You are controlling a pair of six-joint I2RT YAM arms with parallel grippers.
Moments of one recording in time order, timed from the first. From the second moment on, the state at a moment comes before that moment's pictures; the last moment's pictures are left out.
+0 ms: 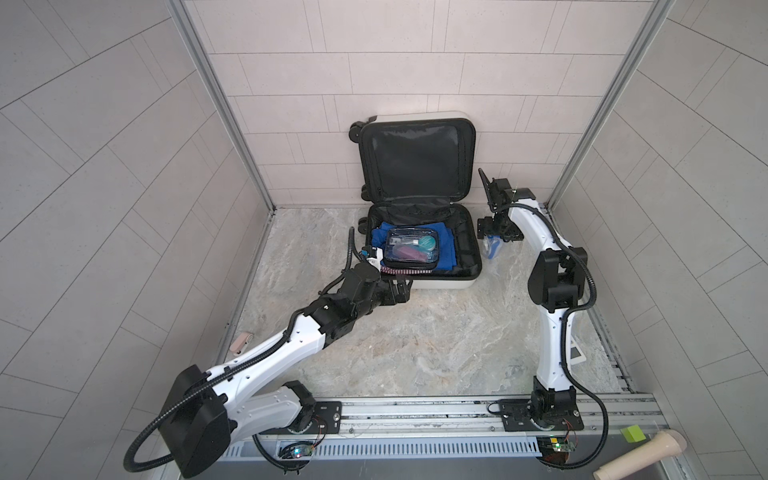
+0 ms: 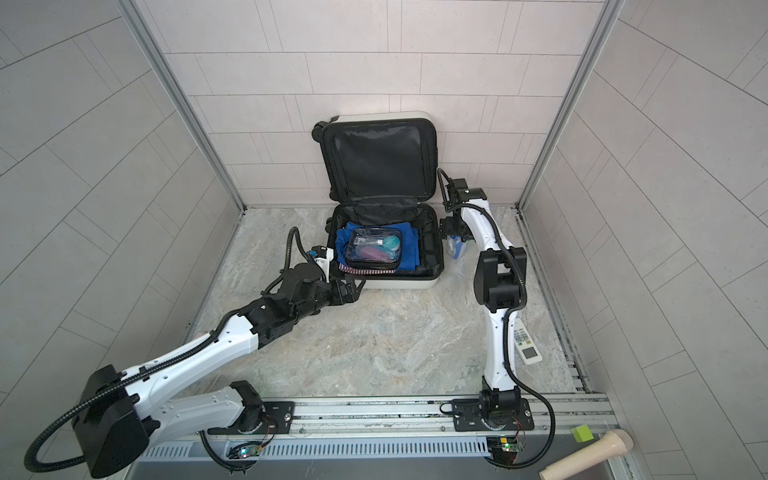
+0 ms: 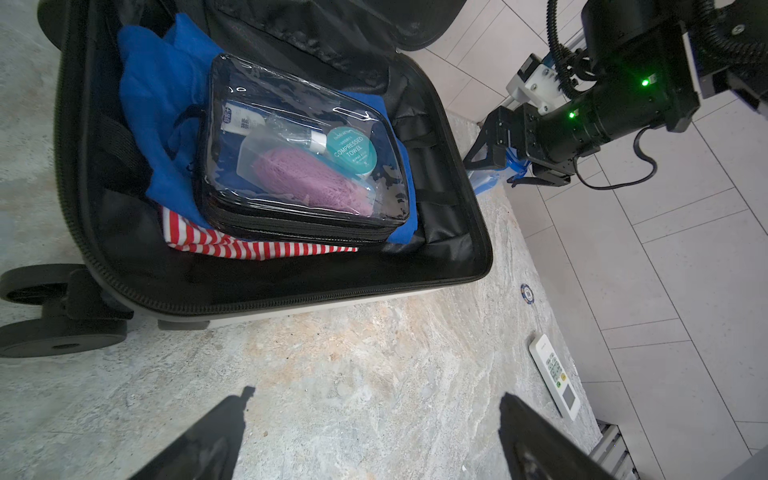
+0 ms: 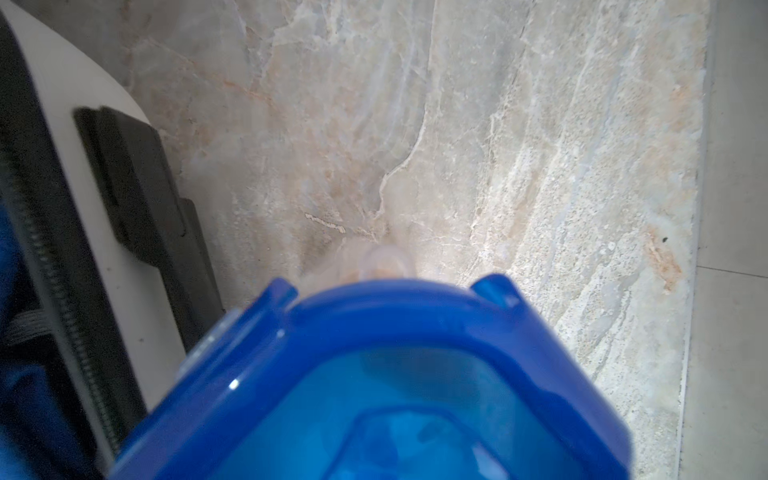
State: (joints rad) left arm -0.72 1.13 0.78 -0.16 -0.05 -0.70; right arm 0.05 2.25 2.16 -1.20 0.19 0.24
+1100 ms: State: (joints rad) left arm -0.70 1.15 0.78 -0.15 -0.05 -0.70; right arm 0.05 2.31 2.31 -1.28 0.22 0.26
